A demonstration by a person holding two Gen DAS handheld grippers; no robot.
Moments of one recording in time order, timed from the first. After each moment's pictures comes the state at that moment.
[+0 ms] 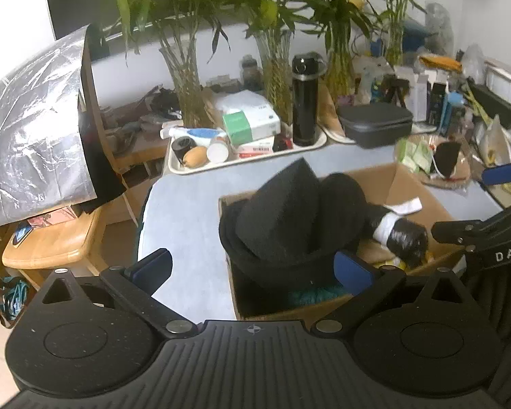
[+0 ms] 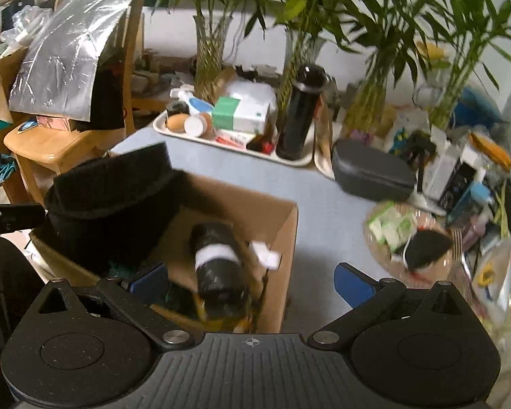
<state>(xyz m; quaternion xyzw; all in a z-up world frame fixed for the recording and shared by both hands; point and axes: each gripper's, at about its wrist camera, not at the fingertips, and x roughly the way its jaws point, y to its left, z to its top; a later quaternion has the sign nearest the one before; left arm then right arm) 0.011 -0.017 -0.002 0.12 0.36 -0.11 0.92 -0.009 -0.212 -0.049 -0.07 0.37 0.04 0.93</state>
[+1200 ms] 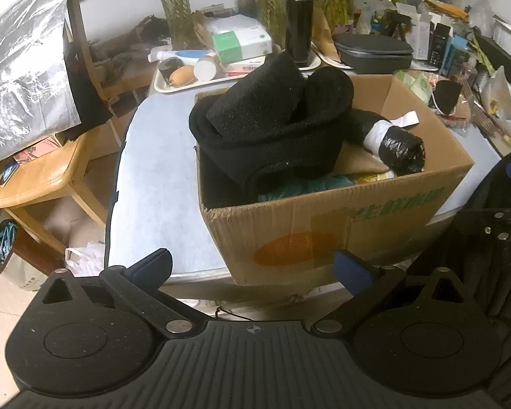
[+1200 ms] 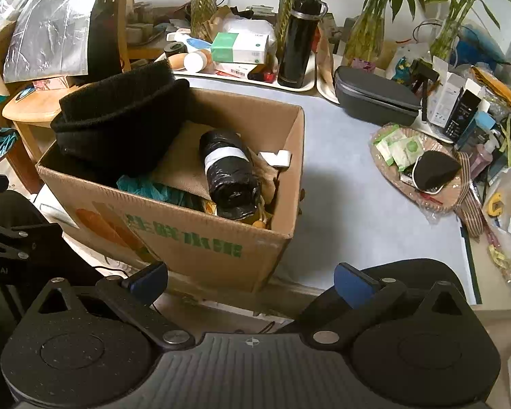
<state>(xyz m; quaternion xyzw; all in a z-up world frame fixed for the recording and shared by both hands) -0.006 -0.021 -0.046 0.12 0.47 -0.11 0.87 -0.037 -0.217 -0.077 -0.05 0.45 0.03 0.89</state>
